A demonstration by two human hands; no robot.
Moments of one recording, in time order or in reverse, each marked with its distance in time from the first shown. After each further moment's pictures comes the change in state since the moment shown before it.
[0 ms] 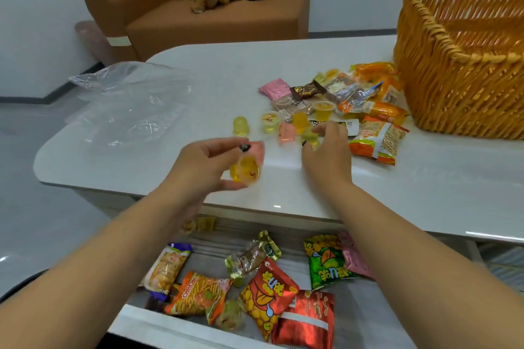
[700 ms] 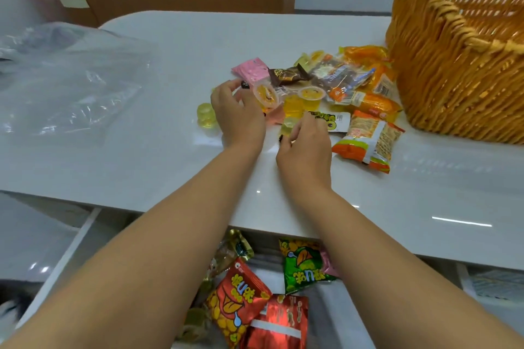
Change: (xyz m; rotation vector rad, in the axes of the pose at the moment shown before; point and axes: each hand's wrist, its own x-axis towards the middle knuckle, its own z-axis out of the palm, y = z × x) left_hand 0.153 -0.030 0.121 0.038 0.543 0.318; right_hand 0.013 0.006 0.011 -0.114 0.054 -0.046
